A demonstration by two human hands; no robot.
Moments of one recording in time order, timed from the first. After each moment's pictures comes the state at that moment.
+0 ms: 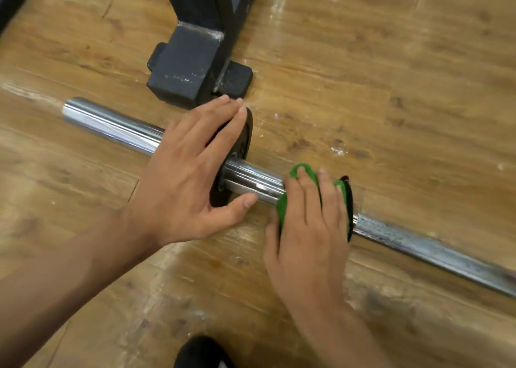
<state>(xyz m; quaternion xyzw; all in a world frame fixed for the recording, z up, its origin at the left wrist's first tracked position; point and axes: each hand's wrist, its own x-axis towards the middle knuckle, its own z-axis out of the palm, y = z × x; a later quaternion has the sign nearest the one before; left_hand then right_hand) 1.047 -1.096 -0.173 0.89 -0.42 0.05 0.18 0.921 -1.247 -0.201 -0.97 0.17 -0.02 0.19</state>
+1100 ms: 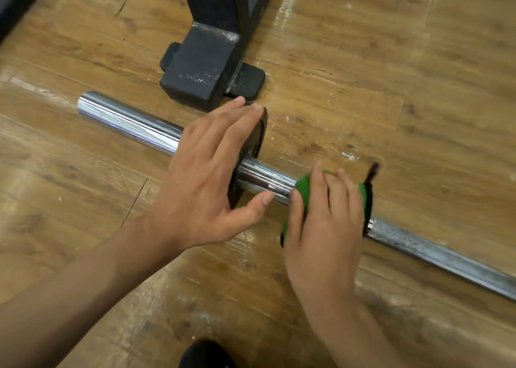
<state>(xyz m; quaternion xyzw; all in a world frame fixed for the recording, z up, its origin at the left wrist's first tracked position) 1.038 -1.101 -0.179 0.89 -0.37 0.07 0.25 0.936 -1.246 -0.210 -0.95 0.21 -0.09 0.23</state>
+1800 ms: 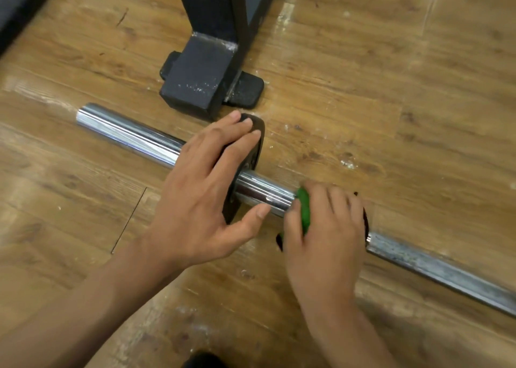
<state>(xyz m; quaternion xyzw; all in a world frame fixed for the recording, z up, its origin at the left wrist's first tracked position) 1.032 -1.100 -0.179 0.89 -0.36 0.07 0.27 0.944 -1.253 -0.201 -0.94 0.24 -0.04 0.23</state>
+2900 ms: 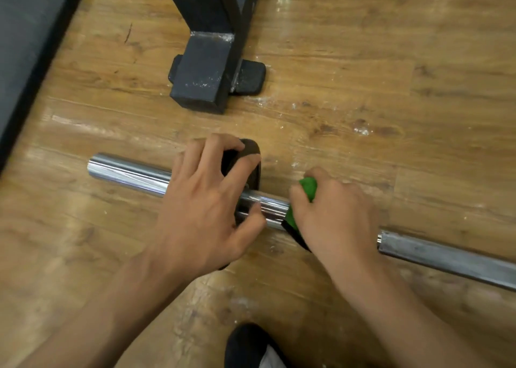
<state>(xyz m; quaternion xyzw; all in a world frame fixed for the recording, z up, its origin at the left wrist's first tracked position) 1.003 -1.083 -0.148 0.93 -0.35 -0.01 0.07 0.941 -1.250 -0.198 -0.94 0.23 0.06 0.26</state>
